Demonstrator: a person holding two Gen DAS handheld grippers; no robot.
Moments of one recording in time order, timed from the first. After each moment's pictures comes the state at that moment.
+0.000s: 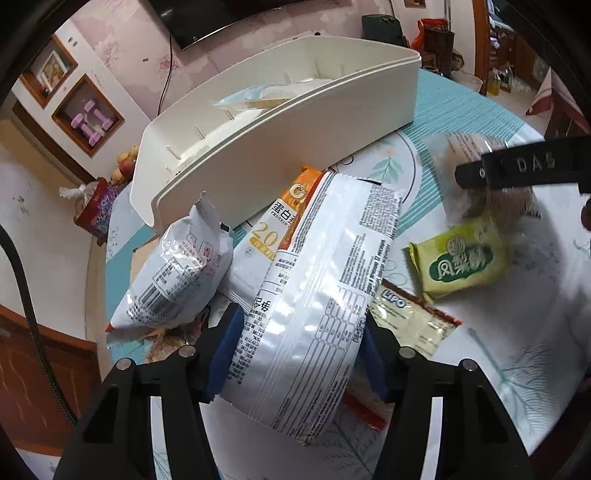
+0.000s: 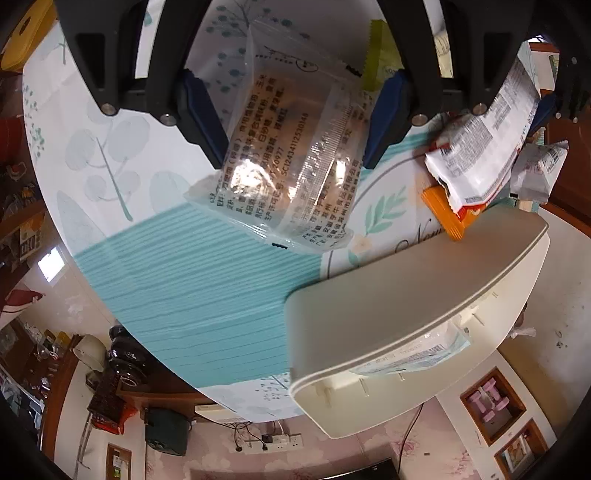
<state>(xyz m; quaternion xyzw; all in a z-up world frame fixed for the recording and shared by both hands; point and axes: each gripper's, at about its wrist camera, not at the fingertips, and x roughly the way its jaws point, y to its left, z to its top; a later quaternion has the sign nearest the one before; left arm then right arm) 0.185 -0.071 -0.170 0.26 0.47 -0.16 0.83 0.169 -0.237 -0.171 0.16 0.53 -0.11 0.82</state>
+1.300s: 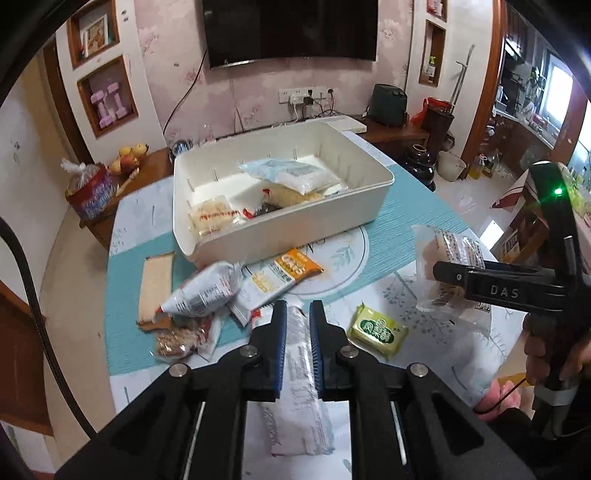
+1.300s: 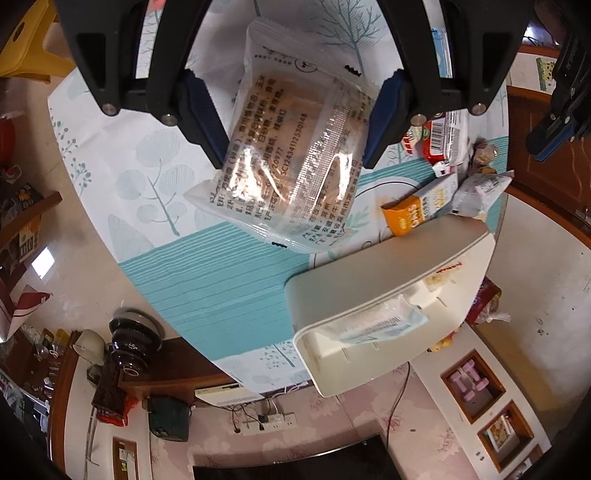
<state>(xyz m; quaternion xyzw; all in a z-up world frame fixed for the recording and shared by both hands) 0.146 -0.040 -0.056 0.10 0.44 -0.20 0.87 0.111 -0.242 -0.108 0.18 0.50 -0.08 0.84</state>
